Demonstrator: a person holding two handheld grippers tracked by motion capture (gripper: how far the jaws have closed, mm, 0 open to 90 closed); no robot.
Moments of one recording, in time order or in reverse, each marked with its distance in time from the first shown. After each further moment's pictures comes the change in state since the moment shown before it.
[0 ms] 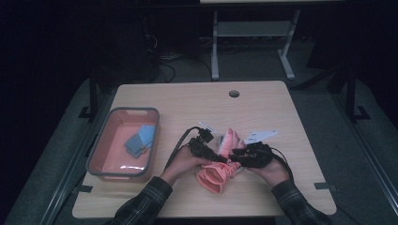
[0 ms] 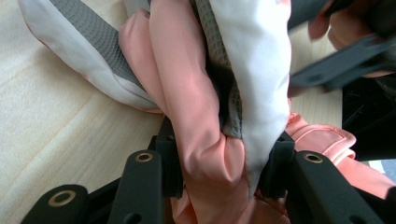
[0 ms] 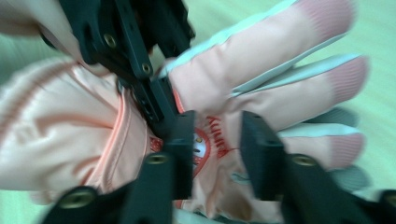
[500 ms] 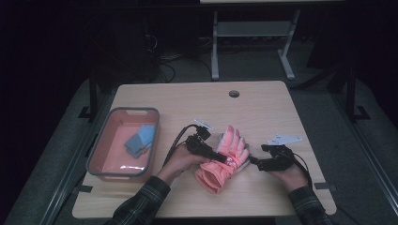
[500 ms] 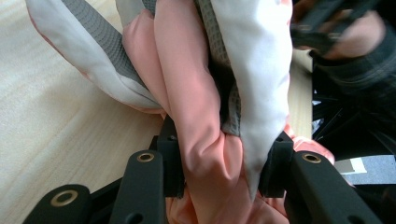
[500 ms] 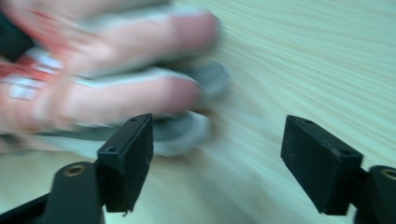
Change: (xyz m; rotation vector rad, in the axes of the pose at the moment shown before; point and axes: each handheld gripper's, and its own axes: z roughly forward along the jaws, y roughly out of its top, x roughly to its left) left arm -0.005 0.002 -0.018 -0.045 -0.063 0.013; right arm -0.033 -0.045 -0.031 -0.021 -0.222 0.125
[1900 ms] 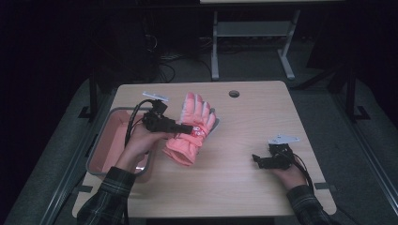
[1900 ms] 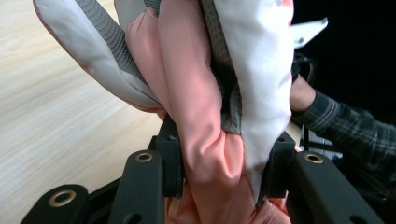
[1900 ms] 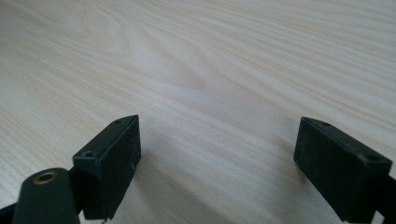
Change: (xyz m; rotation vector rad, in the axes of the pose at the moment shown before) left arm -0.013 0.001 -0.152 -0.232 0.146 -0.036; right arm -0.020 -0.016 0.023 0.038 -0.152 0.042
